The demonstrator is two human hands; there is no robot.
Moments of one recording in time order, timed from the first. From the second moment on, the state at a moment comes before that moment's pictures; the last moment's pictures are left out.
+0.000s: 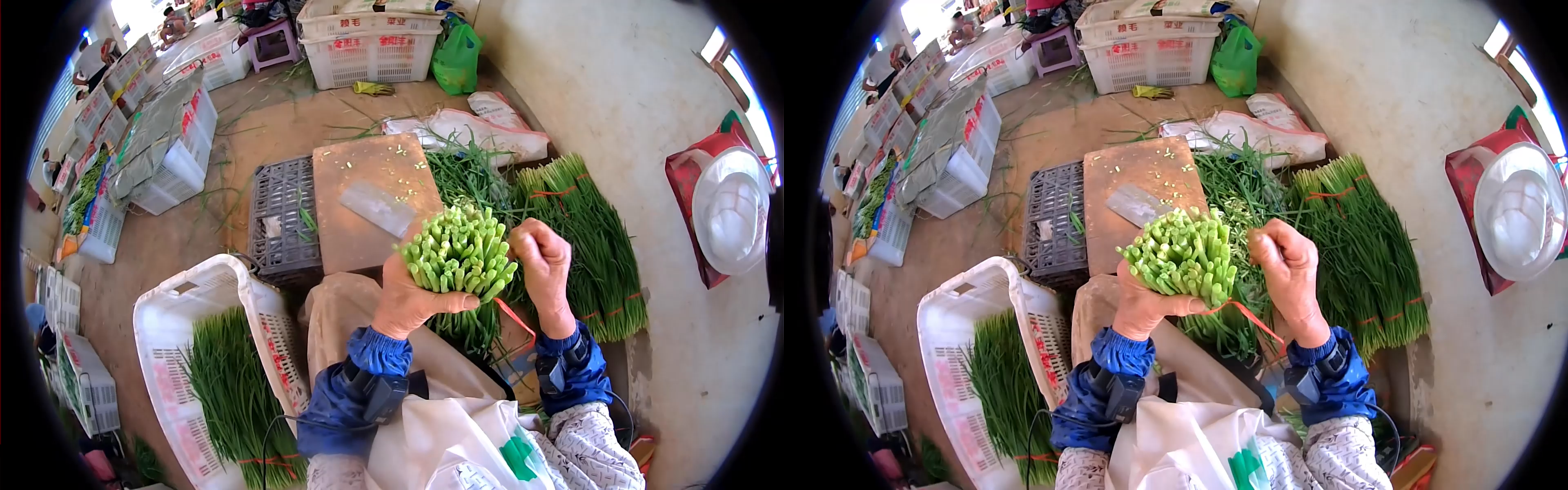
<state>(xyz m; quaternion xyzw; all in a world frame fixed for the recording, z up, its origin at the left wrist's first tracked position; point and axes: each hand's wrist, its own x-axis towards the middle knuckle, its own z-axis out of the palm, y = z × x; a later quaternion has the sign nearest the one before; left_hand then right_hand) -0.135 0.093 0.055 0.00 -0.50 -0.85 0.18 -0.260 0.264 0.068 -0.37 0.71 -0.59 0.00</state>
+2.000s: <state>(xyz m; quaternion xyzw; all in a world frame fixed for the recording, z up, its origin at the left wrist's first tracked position) -0.154 0.187 0.042 -0.24 -0.76 -0.54 0.27 -0.191 0.410 0.033 -0.29 0.67 -0.68 0.04</state>
